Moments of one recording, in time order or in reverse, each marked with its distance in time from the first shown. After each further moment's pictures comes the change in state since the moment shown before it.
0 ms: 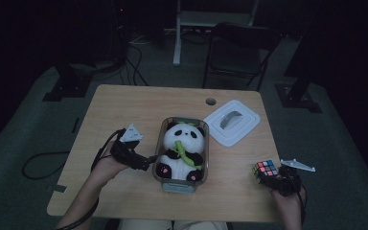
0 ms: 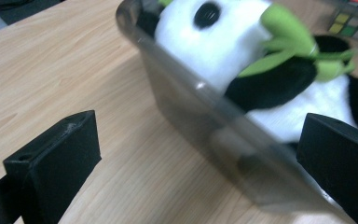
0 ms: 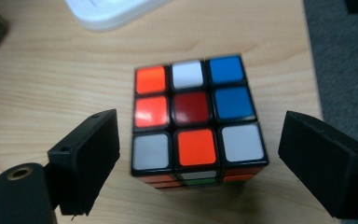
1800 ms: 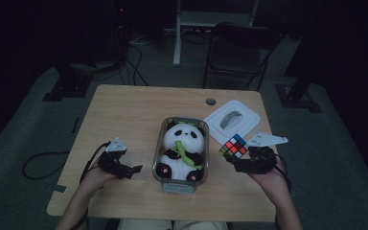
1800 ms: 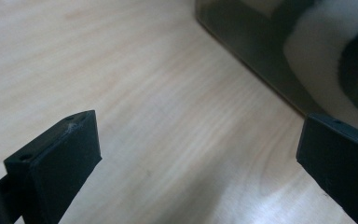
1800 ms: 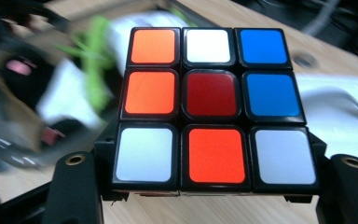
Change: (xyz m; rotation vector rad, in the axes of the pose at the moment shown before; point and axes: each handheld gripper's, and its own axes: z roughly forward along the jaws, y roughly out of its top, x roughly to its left) left arm 0.043 -0.083 0.023 0.034 -0.034 -0.110; right arm 0.125 0.097 -0.054 -0.124 0.399 -0.533
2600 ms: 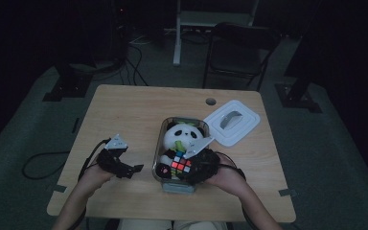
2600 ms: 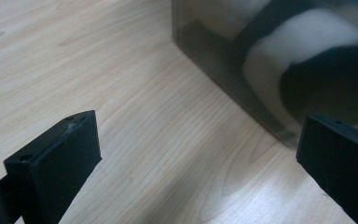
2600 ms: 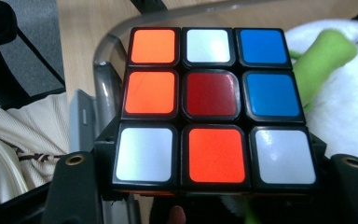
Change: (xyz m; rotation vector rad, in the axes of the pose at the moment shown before) left arm -0.022 0.028 -0.024 0.035 -0.026 0.040; right arm 0.082 0.035 0.095 0.210 0.341 -0.305
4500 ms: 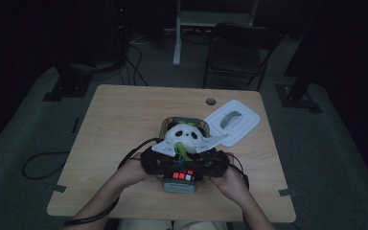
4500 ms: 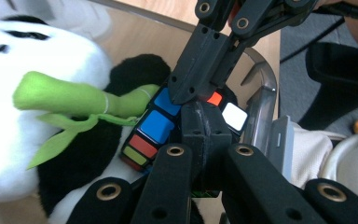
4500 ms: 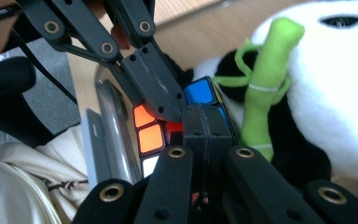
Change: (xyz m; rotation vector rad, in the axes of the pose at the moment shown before) left arm -0.097 0.092 0.034 0.048 -0.354 0.351; right arm -0.008 -0.020 -0.015 -0.097 0.026 0.216
